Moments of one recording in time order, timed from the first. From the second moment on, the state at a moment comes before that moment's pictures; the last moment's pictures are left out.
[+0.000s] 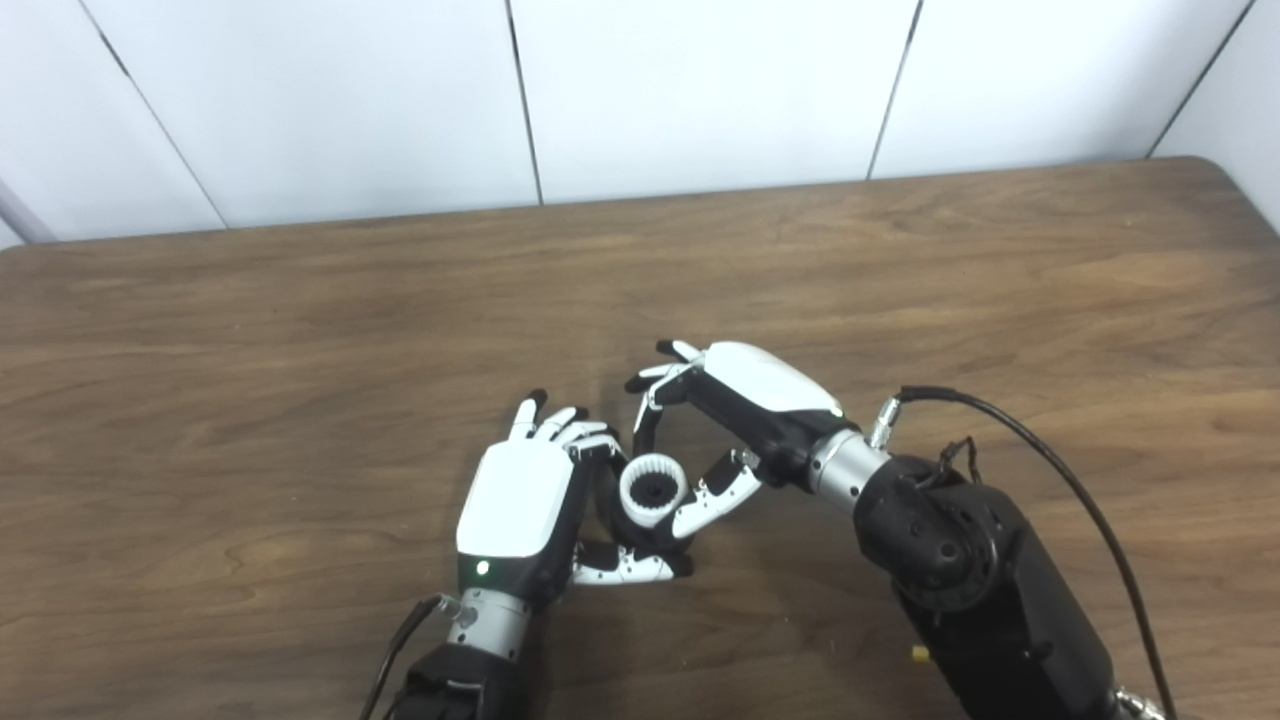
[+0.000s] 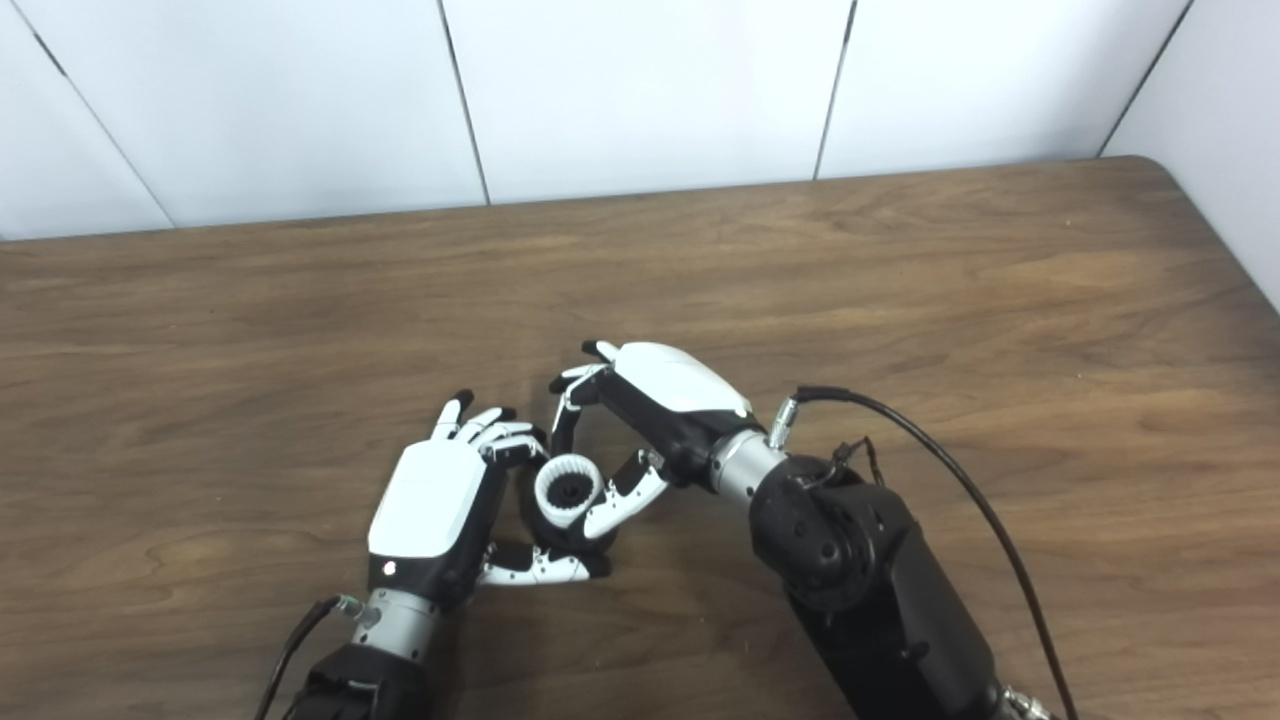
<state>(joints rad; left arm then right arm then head) 0.07 0.11 -0.46 -0.22 1.11 0.14 0.03 -0.21 -0.19 0.38 -0.49 -0.83 0.42 0.67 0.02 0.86</state>
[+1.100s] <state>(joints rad) 0.08 0.10 -0.46 -0.24 1.13 0.15 0.01 -0.20 -0.21 0.39 -0.49 -0.82 0.42 0.66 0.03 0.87</state>
